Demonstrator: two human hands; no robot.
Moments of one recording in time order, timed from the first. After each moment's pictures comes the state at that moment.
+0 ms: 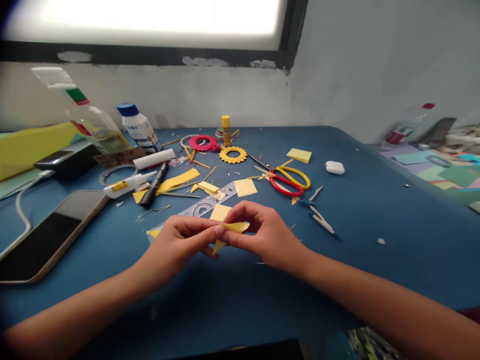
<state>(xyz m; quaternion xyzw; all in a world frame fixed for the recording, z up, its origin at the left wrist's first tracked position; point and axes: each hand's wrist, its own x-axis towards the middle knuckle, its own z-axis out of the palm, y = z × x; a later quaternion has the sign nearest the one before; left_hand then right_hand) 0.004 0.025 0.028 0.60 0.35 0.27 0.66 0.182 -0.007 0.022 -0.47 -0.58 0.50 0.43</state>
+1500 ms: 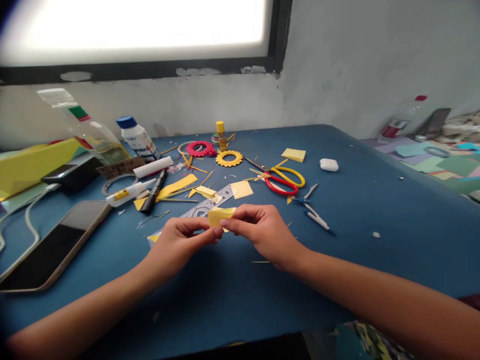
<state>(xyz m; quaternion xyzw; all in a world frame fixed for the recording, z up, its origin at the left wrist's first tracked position) 0.004 0.028 0.027 0.68 0.41 0.26 0.55 0.181 -0.007 0.021 -0.46 -0.52 0.52 0.49</state>
